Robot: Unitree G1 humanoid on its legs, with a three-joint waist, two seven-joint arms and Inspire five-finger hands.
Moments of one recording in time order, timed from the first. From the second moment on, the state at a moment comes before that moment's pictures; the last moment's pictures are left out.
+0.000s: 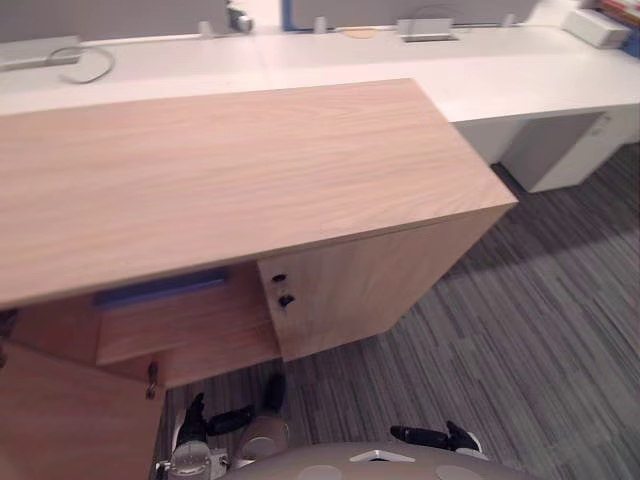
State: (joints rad) left arm 0.14 0.13 0.18 1.01 0.05 -0.11 0.19; right arm 0.03 -0.07 -0.28 1.21 -0.11 -0.04 -0.11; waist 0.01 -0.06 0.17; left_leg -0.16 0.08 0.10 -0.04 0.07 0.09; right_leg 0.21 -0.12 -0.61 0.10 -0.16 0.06
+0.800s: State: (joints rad) left arm 0.17 0.05 0.23 1.07 0.02 -0.08 0.14; right arm 0.04 -0.08 -0.44 1.16 -0.09 -0.02 -0.08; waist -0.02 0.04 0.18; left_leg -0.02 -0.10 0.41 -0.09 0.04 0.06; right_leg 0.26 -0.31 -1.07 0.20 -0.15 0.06
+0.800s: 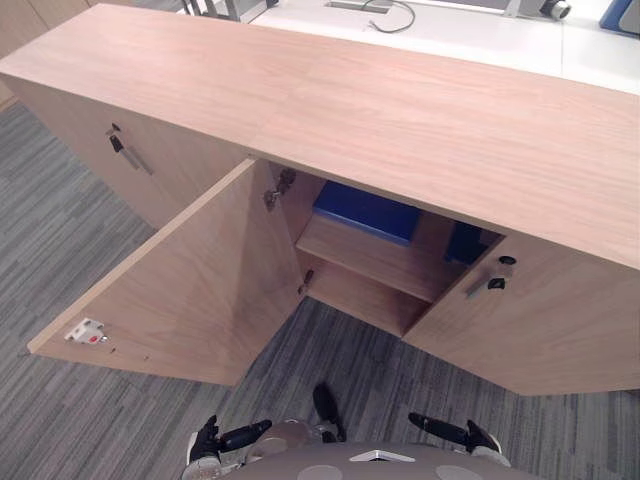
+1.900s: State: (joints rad) left arm 0.18 0.12 0.13 1.07 0.04 -0.08 0.15; right arm 0.06 -0.04 -0.43 1.20 -0.11 -0.02 -0.08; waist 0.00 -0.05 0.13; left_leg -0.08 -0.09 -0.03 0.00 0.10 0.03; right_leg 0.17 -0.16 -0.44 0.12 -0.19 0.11
